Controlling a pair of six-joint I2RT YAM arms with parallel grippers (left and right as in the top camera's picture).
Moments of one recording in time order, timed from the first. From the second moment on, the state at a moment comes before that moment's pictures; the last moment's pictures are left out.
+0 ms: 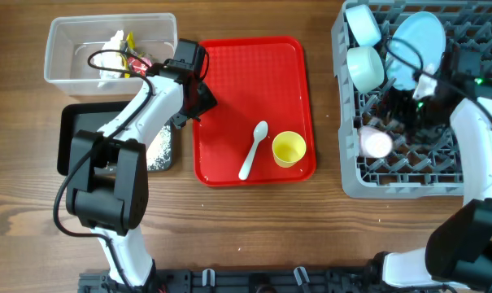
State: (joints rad) left arm -0.27 1.99 1.42 -0.77 -0.04 -0.81; right arm -0.25 1.63 1.35 -1.06 -0.27 0.16
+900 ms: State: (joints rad) left arm -0.56 1.99 1.43 -0.70 0.19 -0.36; right arm -0.02 1.65 1.71 -1.27 -0.17 0.19
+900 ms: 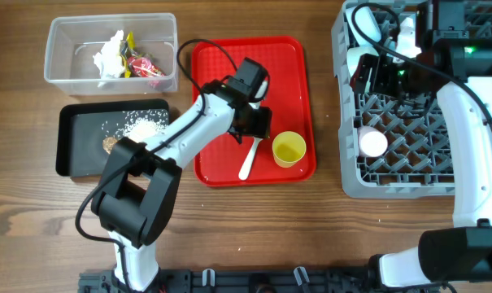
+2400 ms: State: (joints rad) left arm -0.19 1.86 1.59 -0.92 0.96 -0.35; right arm 0.03 1.75 1.71 -1.10 -0.89 -0.07
